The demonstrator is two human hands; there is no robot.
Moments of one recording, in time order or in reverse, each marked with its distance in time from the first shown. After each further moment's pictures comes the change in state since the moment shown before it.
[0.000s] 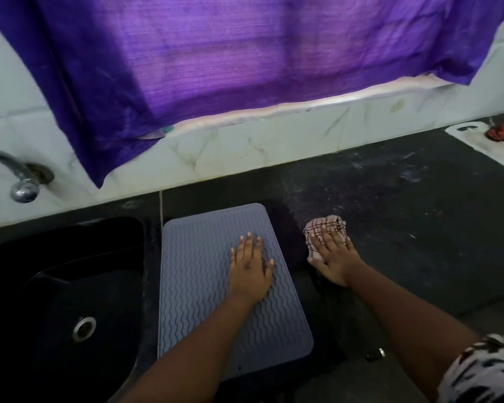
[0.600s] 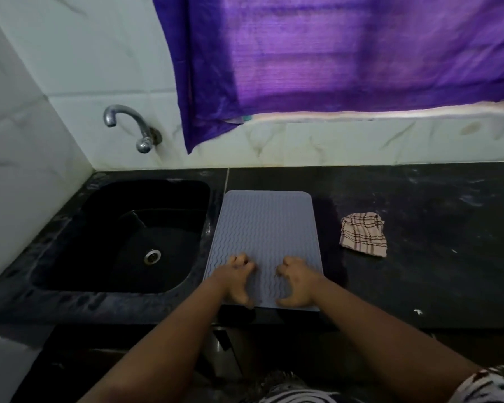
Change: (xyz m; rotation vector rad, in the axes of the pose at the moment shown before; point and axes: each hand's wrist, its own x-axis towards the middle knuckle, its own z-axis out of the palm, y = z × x) left_hand -0.144 -0.057 -0.068 0.243 -0.462 -0.040; right_hand -0.119 -0.151 -0.008 0.021 -0.084 -0.606
